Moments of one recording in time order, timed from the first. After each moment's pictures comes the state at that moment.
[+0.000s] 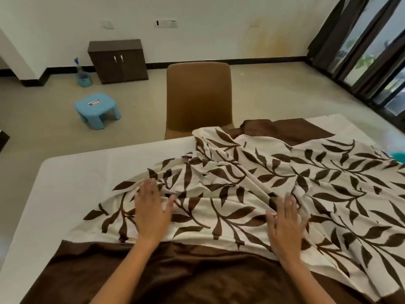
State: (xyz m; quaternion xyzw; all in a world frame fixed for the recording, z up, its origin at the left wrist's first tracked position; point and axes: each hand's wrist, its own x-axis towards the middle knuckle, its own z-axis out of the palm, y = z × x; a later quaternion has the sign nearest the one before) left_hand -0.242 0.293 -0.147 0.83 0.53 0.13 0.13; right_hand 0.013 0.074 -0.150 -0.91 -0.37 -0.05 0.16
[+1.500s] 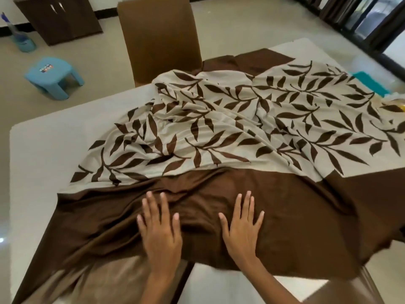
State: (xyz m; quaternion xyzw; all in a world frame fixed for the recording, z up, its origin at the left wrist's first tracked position) left_hand -0.327 0.072 -0.140 0.85 0.48 0.15 0.15; right_hand -0.185 -0.047 -0.172 -0.95 -0.28 0.07 0.09
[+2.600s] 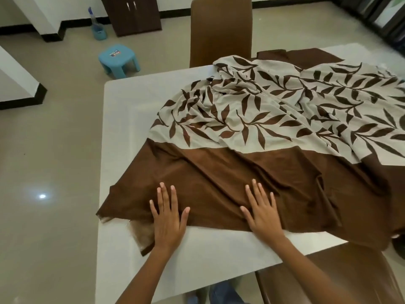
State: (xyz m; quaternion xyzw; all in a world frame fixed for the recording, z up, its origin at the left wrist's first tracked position) left_hand -0.499 0.021 -0.160 0.85 0.51 0.04 0.11; right_hand -0.253 -0.117 -0.170 -0.83 -0.54 0.09 0.08
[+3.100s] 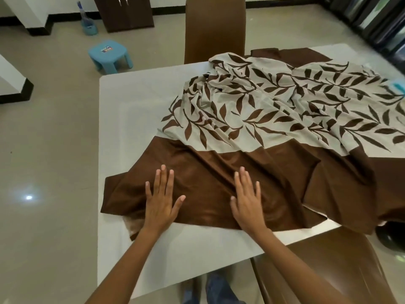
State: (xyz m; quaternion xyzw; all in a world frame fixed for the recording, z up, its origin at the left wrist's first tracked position) left_hand -0.515 0.053 -0.138 0.90 0.43 0.06 0.09; right_hand -0.303 -0.090 -0.137 -0.85 -0.51 0.06 0.12
